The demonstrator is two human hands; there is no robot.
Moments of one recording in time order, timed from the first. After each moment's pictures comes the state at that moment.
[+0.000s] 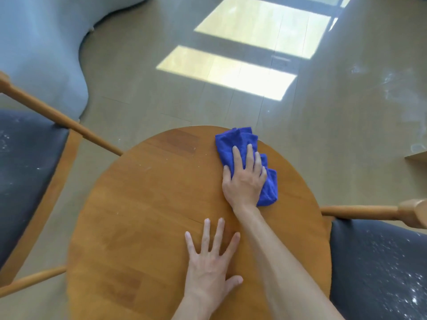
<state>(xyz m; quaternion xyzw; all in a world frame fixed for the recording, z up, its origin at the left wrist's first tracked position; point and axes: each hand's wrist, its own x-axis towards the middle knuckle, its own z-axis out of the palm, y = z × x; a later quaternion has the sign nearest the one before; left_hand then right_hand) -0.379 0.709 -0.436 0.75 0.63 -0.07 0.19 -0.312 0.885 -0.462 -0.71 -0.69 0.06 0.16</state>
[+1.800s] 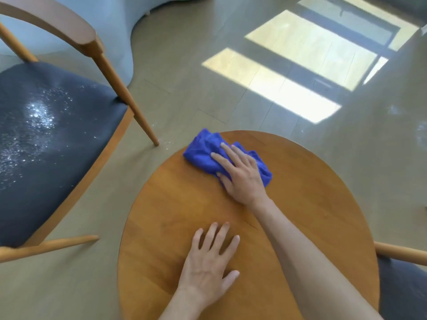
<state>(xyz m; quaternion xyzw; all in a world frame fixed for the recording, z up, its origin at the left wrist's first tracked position) -0.474 0.662 -0.452 0.76 0.61 -0.02 0.21 -0.429 0.886 -0.457 -0.38 -0.91 0.12 0.12</state>
